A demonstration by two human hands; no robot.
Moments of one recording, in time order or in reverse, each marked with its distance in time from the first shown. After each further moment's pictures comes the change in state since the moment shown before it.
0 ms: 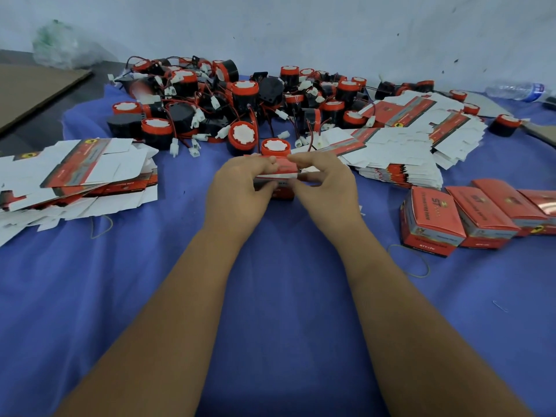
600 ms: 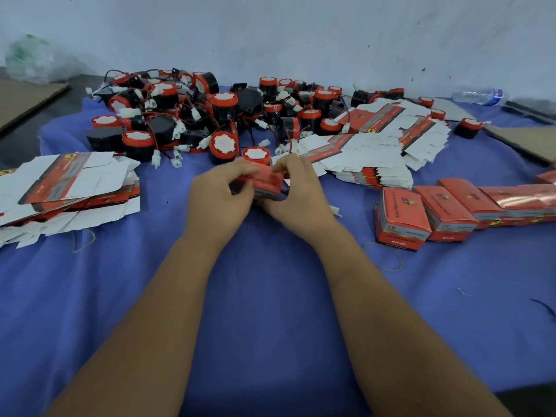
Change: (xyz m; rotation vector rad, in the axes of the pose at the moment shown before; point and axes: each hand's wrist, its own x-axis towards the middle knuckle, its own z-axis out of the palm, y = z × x) left_hand -0.002 0.006 -0.007 -0.154 0.025 0.027; right_hand -0.001 -0.001 0.000 -0.176 -0.134 -0.078
